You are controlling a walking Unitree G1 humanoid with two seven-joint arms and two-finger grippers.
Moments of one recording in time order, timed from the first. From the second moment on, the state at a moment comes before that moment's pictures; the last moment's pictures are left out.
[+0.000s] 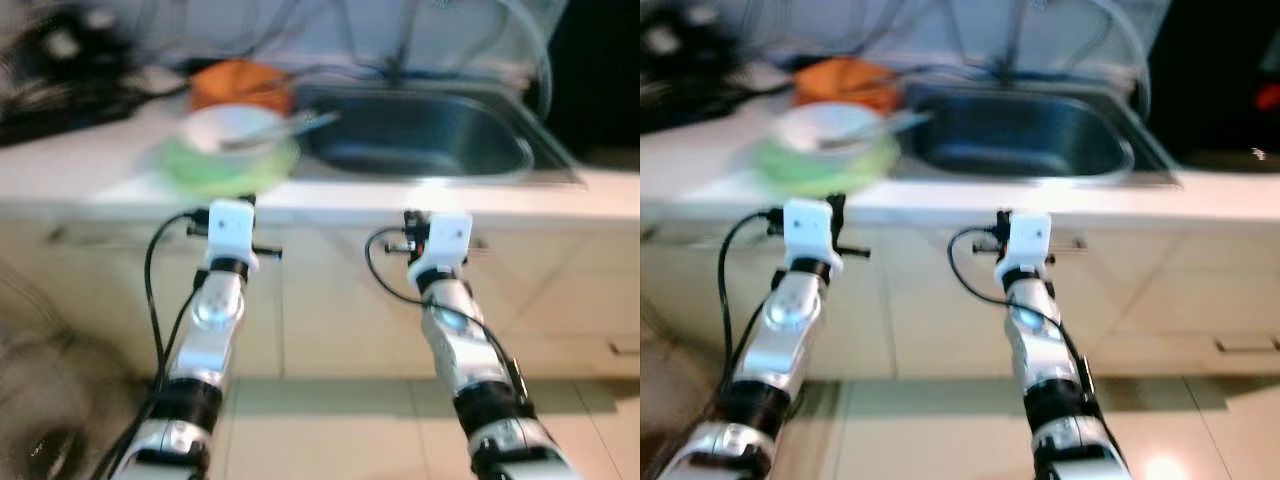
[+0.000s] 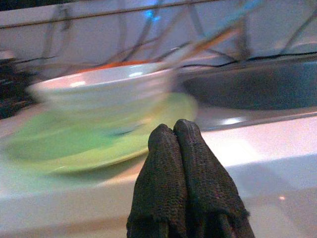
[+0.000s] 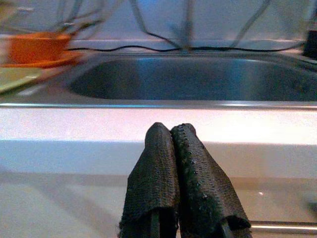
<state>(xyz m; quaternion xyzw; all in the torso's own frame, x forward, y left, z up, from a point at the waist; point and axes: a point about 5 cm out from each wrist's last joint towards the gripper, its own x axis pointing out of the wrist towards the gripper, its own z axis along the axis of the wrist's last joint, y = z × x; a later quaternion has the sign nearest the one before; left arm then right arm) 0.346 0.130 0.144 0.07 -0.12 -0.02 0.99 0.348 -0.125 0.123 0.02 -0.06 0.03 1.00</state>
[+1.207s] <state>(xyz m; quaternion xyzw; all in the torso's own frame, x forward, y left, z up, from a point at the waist) 0.341 0.117 0.145 0.09 -0.13 -0.07 0.99 0.346 -0.121 0.115 0.05 -0.05 0.02 1.00</state>
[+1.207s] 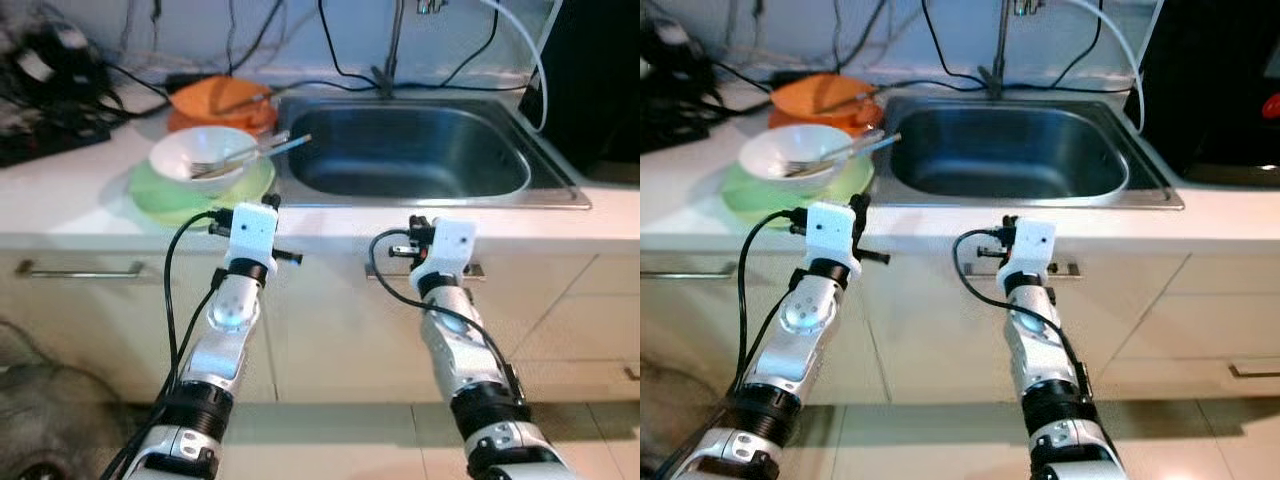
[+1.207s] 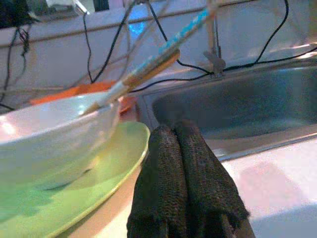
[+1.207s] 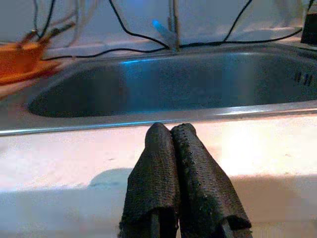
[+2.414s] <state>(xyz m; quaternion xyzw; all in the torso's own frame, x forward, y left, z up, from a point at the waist) 0.343 0.128 0.148 0.09 -0.13 -0.05 0.99 0.349 -0.118 0.118 0.04 -0.06 0.03 1.00</state>
